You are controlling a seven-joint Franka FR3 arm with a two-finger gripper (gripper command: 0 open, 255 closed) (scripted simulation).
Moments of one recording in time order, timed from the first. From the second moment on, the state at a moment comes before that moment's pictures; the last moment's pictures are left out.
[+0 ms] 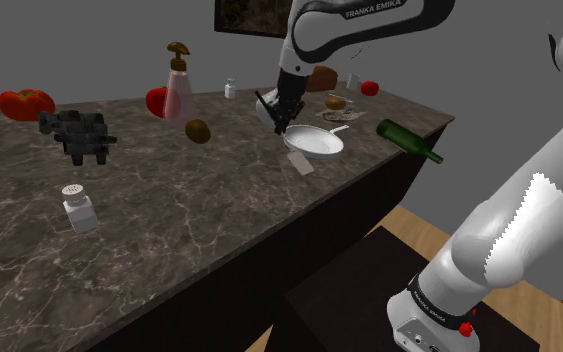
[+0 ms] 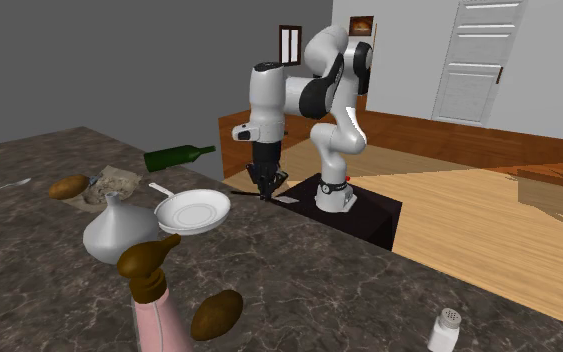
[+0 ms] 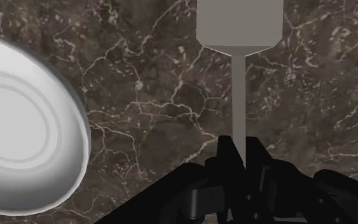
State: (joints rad) arm 0.01 -0.09 0.18 -2.06 0.01 2.03 0.10
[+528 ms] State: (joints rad) arm -0.08 -0.06 0.07 -2.02 0.01 2.02 -0.10
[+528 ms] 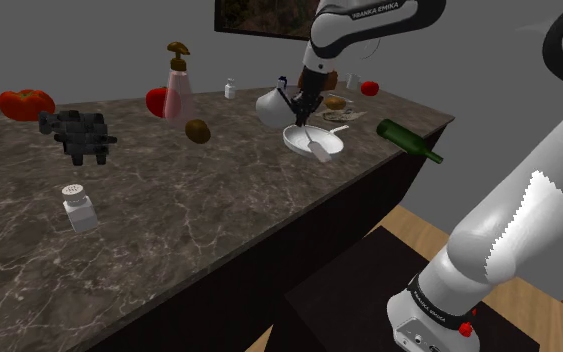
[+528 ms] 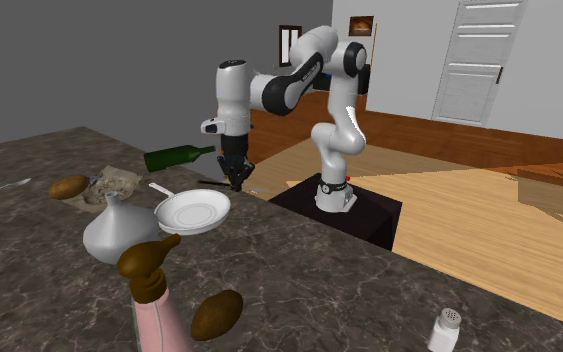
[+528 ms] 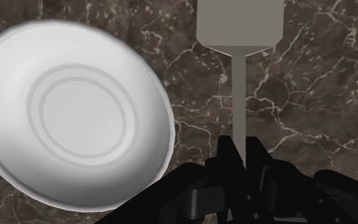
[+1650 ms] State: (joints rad) arm -0.27 0.22 -0.09 -1.65 0.05 1.93 -0.46
